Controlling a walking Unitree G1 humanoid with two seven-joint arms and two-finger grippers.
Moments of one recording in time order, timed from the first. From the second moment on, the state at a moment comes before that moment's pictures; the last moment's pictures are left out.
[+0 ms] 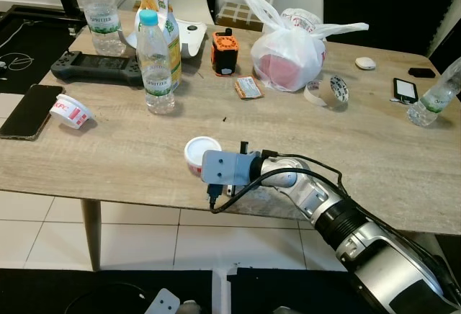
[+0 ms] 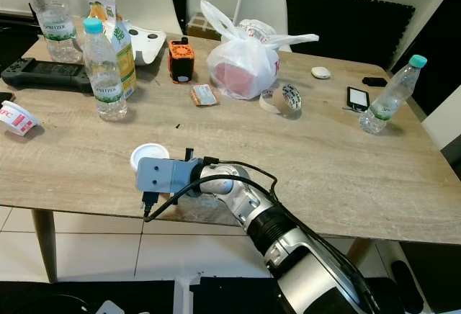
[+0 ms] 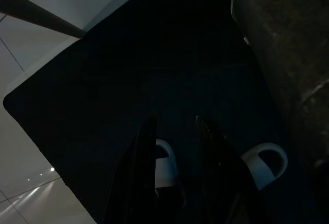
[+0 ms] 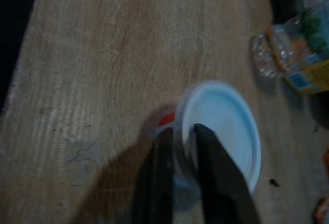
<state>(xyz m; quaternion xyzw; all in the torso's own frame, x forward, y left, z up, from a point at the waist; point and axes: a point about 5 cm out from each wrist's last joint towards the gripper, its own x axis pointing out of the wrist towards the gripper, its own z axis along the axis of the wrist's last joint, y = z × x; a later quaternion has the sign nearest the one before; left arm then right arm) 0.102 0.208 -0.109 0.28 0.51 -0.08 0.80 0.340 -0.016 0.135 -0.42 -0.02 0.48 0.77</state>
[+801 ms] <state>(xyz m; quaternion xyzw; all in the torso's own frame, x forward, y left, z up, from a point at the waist) 0.103 0.208 -0.108 0.28 0.51 -0.08 0.81 0.361 -0.071 0.184 -0.47 -0.14 0.31 0.82</state>
